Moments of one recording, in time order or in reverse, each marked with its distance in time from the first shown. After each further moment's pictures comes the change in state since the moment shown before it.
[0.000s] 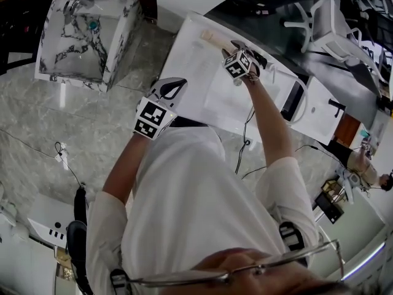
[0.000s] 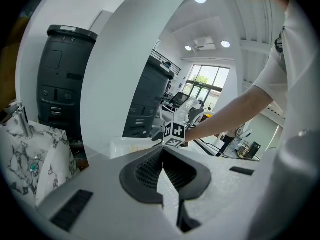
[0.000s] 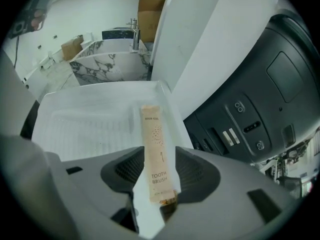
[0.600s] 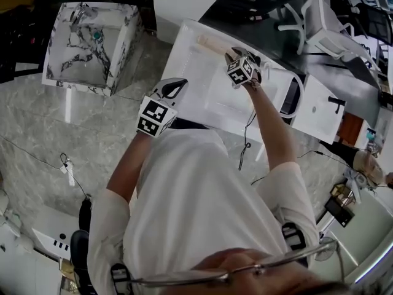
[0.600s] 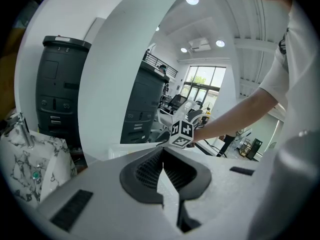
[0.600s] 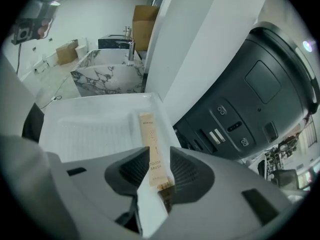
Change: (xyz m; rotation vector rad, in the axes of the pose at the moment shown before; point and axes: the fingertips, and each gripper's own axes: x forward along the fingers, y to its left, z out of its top) left arm -0.008 -0.022 0.015 0.056 -0.034 0.006; right arm -0.058 -0.008 -0.005 0.054 -0.062 -0.077
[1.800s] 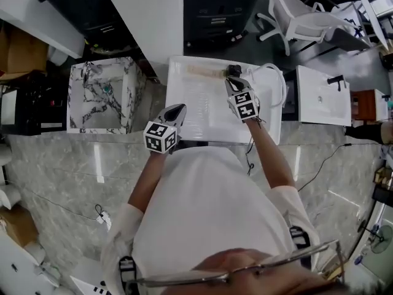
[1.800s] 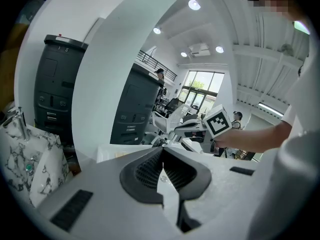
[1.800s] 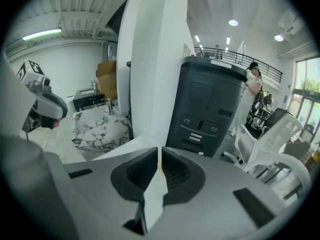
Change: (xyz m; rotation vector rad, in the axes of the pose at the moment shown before) left arm -0.008 -0.043 0.005 -0.040 -0.035 -0.037; right arm -0.189 0.005 0.004 0.526 -0.359 -0.151
